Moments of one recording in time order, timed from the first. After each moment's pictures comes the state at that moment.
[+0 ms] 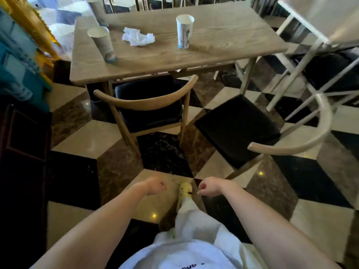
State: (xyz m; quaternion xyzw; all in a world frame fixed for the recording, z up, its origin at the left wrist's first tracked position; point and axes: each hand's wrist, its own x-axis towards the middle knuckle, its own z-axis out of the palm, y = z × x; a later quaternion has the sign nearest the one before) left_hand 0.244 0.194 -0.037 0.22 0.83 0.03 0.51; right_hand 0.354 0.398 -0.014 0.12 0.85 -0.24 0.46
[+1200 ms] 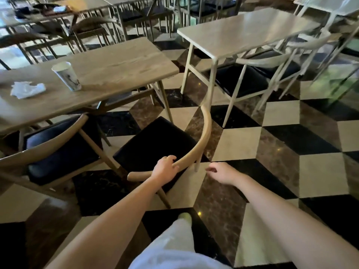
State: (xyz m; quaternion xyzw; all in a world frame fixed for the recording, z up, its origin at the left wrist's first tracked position) left_hand 0.412 0.663 0.035 0.30 0.88 0.24 0.30; right_hand 0.565 0.823 0.043 0.28 0.87 -0.37 0.17
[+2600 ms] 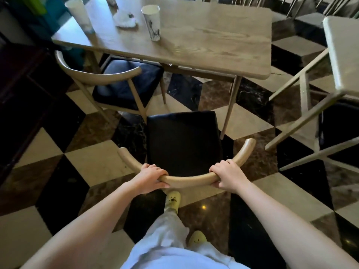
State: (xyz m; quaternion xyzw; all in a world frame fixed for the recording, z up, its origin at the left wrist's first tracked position) left_hand 0.411 0.718 -0.022 0.17 0.93 0.10 0.31; right_hand 0.400 1.016 -0.016 -0.25 0.95 -0.05 0.19
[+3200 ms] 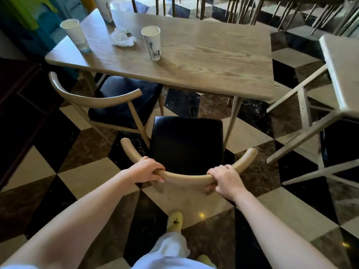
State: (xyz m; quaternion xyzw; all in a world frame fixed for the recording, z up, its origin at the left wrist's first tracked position) left_hand 0.270 0.673 0.001 0.23 0.92 0.09 0.31; right_hand 0.317 0.974 -0.015 -0.19 0.97 -0.09 0.13
